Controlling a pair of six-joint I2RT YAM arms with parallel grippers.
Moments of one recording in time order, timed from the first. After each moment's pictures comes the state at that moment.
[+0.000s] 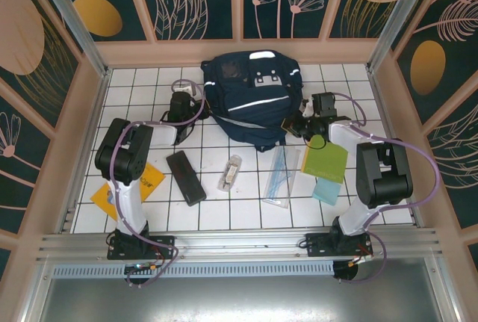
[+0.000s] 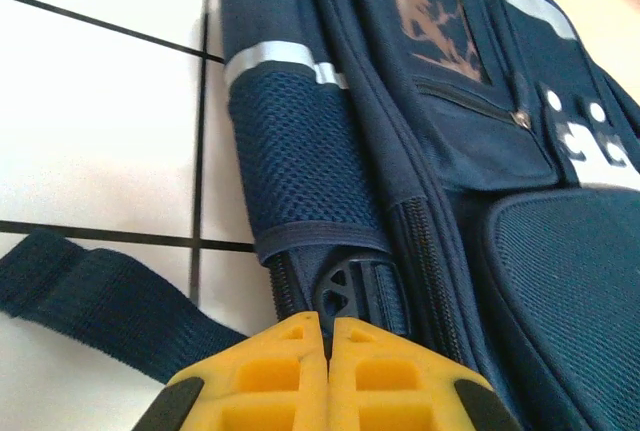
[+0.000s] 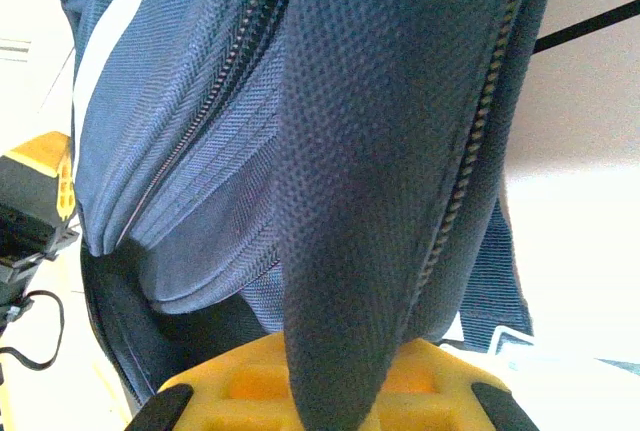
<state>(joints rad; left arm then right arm) -0.30 2.00 1.03 0.50 0.14 -0.55 0.17 1.65 0.96 -0.19 -0.54 0.68</state>
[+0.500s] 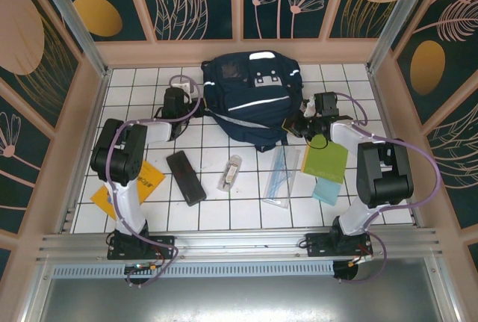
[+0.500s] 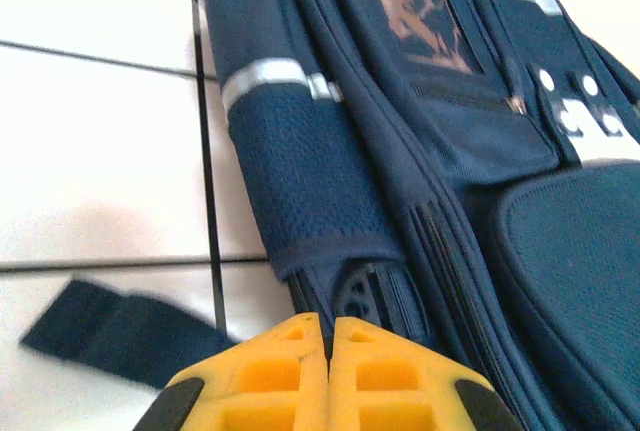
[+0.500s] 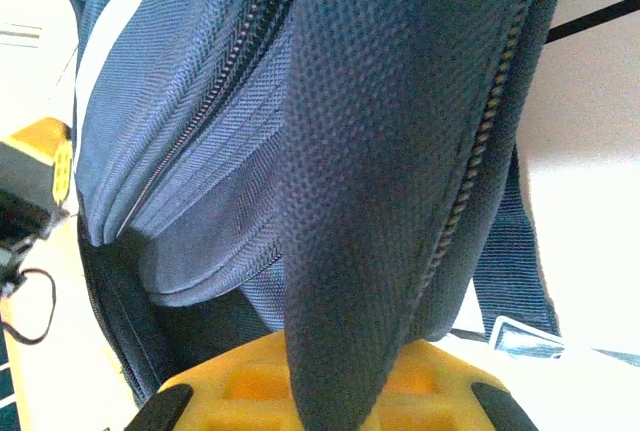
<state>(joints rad) -0.25 1.99 1.09 0.42 0.19 -0.44 0.16 1.65 0.96 -0.21 -0.59 0.65</state>
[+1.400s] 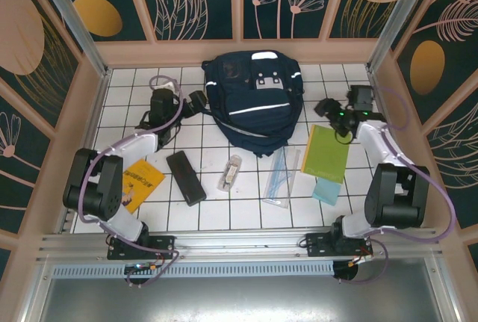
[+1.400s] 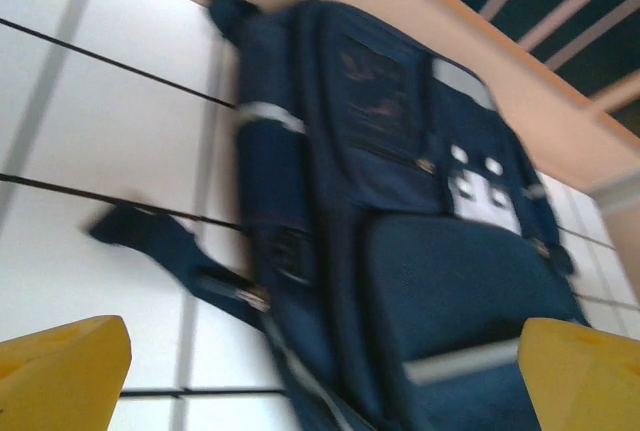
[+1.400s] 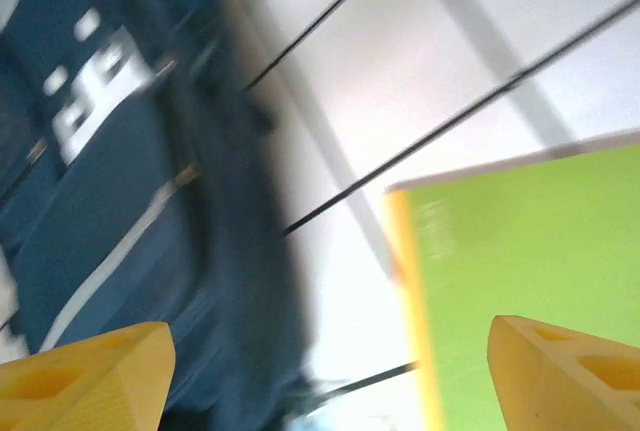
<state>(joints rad) -0.31 1.60 0.90 0.27 0.12 -0.67 -0.11 1.46 1.00 -0.43 -0.23 0.61</state>
